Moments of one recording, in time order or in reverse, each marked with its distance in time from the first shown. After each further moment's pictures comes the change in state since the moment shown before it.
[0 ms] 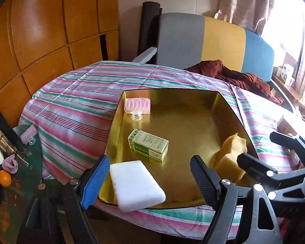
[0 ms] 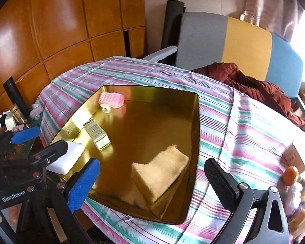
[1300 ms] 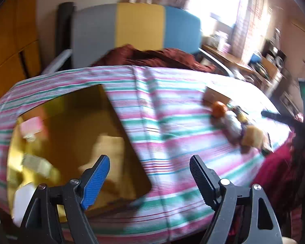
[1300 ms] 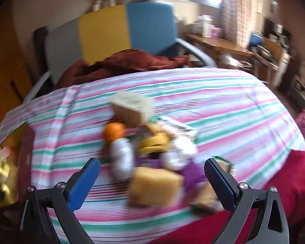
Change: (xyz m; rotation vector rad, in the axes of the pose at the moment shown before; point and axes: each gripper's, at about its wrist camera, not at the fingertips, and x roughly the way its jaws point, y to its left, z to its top) left arm -0.005 -0.176 0.000 0.309 0.086 -0.422; right arm -0.150 -0.310 -0.115 0.621 0.027 -0.573
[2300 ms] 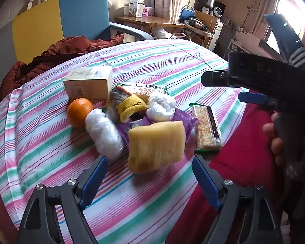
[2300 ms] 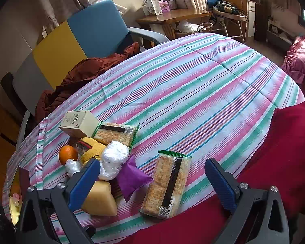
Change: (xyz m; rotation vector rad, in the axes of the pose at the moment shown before) left arm 0.116 -0.249 0.029 0.370 0.150 -0.278; right arm 0.033 -0.100 0.000 0.299 0.096 0.079
